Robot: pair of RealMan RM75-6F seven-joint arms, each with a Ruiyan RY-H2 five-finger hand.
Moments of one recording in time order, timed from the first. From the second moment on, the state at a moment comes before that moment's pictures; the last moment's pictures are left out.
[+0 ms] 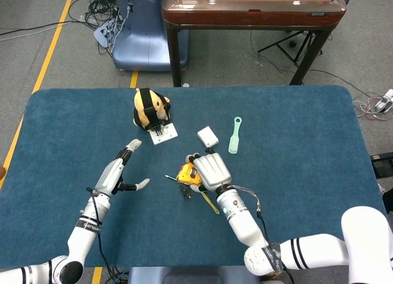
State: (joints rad) left arm -0.52 -1.47 -0.29 -1.77 1.11 1.09 -0.12; right arm 0.97 -1.65 0.28 -1.87 -0.62 1.23 -0.87
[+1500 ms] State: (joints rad) left arm -0.54 -1.65 -0.31 -1.69 1.01 1.11 -0.15; right arm 1.10 -1.85 0.38 -1.66 -0.49 1.24 -0.85
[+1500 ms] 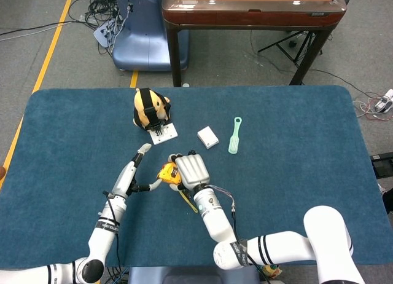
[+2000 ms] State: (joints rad) left arm -0.54 -1.64 -0.31 -1.68 0.99 1.10 -0.14; right arm 1.10 -1.86 0.38 -1.65 -0.48 1.22 -0.83
